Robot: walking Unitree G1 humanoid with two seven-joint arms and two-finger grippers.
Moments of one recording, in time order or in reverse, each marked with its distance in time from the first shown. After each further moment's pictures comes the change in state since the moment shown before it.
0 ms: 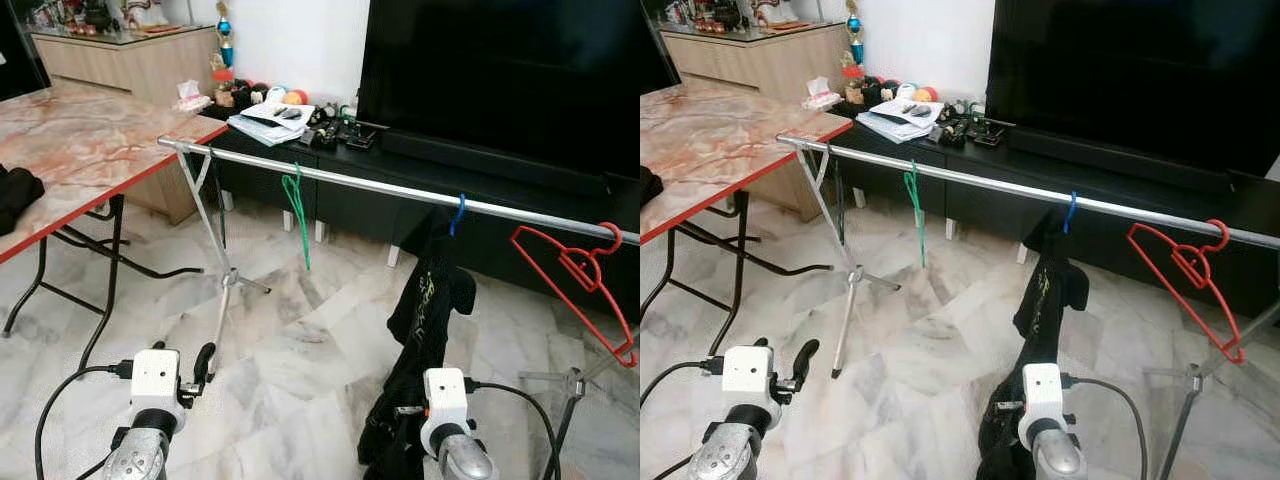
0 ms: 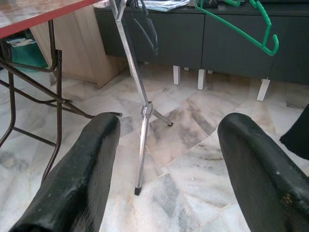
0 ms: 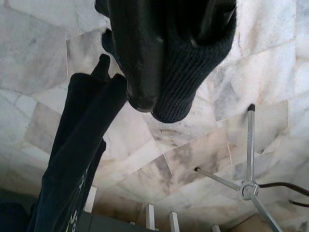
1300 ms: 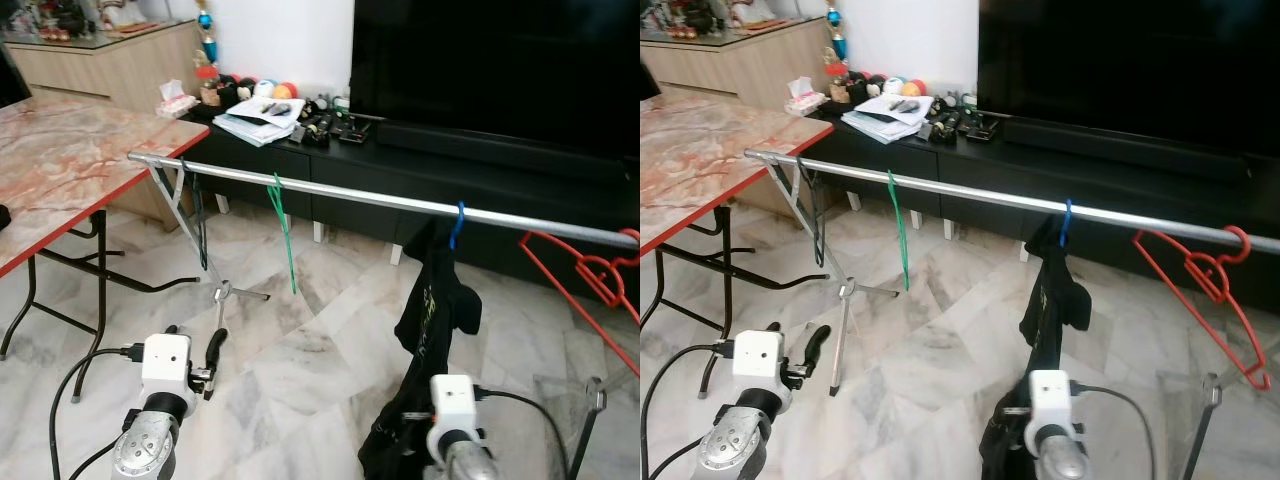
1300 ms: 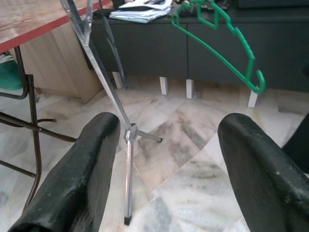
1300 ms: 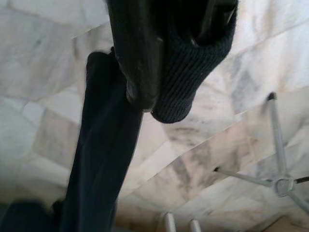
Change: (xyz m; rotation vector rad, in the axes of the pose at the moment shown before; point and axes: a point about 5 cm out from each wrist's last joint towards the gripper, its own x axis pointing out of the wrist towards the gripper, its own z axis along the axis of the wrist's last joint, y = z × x) left arm 0.010 -0.009 0.015 -0.004 -0.040 -0.050; right arm -0.002 -0.008 -0.005 0.009 0.022 -0.051
